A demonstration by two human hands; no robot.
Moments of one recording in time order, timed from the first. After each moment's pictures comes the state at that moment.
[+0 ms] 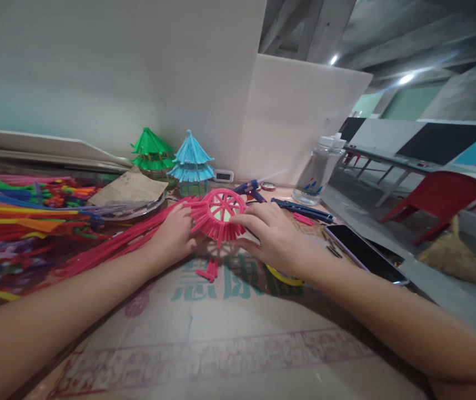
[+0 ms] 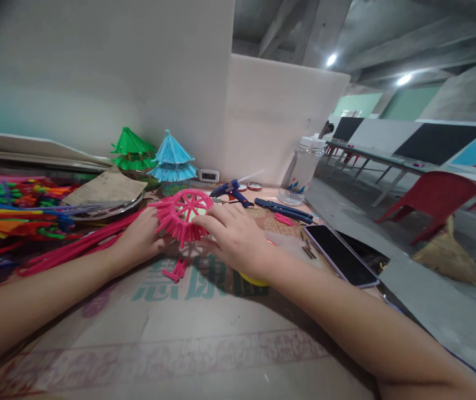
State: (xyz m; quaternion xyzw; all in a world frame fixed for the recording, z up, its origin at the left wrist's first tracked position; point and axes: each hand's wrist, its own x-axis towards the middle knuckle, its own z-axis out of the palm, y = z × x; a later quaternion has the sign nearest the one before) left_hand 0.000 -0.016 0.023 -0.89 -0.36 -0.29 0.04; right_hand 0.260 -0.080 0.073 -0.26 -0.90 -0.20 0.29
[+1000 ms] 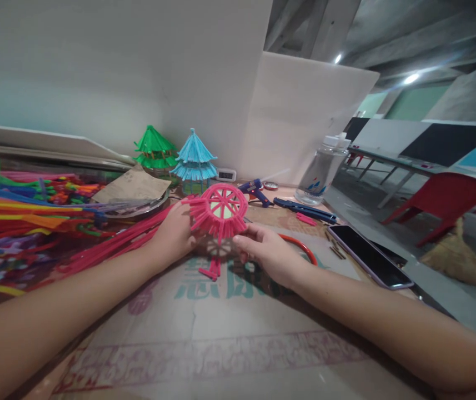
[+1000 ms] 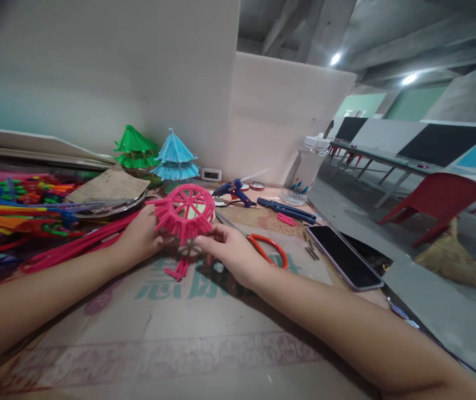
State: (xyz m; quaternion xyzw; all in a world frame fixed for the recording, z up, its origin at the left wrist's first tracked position) left_hand -0.004 -0.011 0.018 -0.88 -0.35 -0.33 0.06; right_hand 0.230 -0.088 0.042 -0.40 -0.58 0.57 0.43
